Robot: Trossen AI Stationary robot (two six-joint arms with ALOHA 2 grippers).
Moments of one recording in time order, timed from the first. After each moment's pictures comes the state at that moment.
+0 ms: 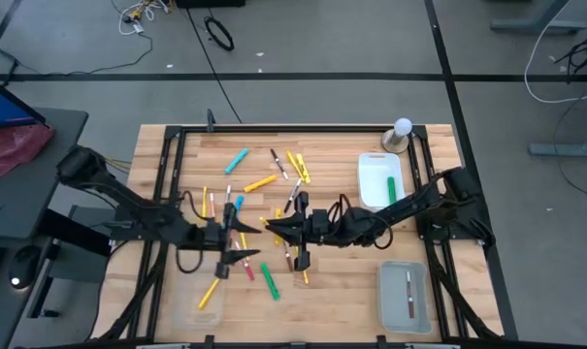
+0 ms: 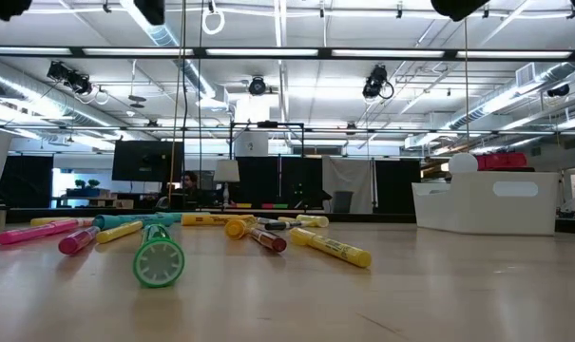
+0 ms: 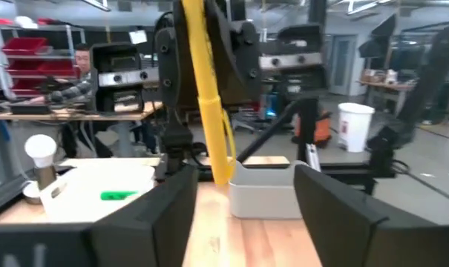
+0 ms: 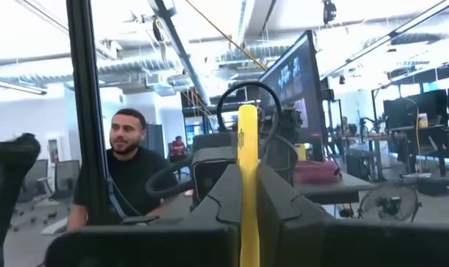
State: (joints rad) left arm -0.54 1.21 0.49 0.87 -0.52 0.03; right arm 0.30 1.83 1.09 1.15 0.29 -0.02
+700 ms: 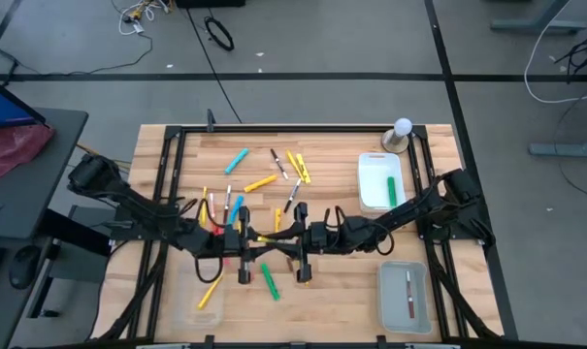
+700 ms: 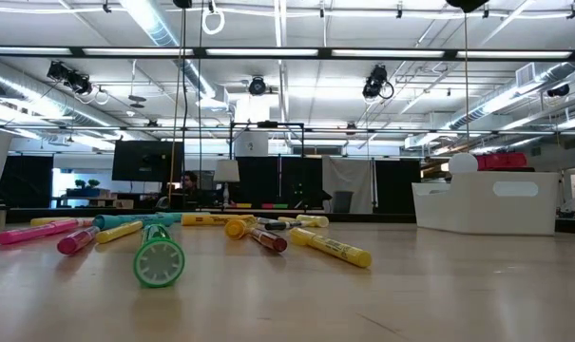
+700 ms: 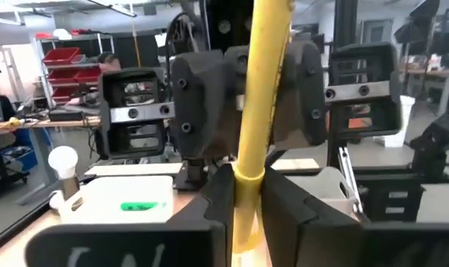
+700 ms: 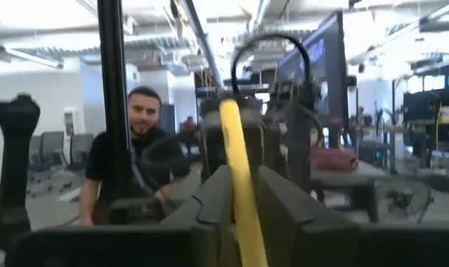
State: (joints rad) left arm -0.57 1.40 0.67 0.86 -0.62 0.09; right arm 0.35 1.83 1.09 1.06 0.29 -0.05
